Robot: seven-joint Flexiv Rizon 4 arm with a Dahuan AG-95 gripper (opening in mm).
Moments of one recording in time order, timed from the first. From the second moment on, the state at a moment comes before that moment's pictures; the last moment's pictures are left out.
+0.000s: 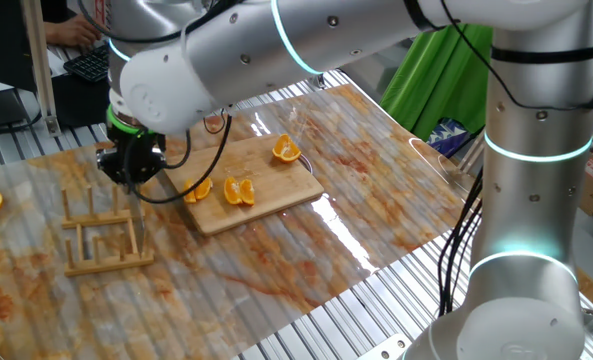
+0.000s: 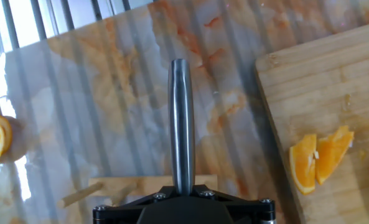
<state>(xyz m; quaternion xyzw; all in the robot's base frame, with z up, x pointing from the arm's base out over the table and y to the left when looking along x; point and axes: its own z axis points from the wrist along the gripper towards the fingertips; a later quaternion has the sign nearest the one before) 0.597 0.261 0.070 0.12 0.99 0.04 0.05</state>
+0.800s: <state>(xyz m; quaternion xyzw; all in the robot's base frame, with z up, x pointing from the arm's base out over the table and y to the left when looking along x) 0.593 0.264 0.069 0.12 0.99 0.04 0.05</state>
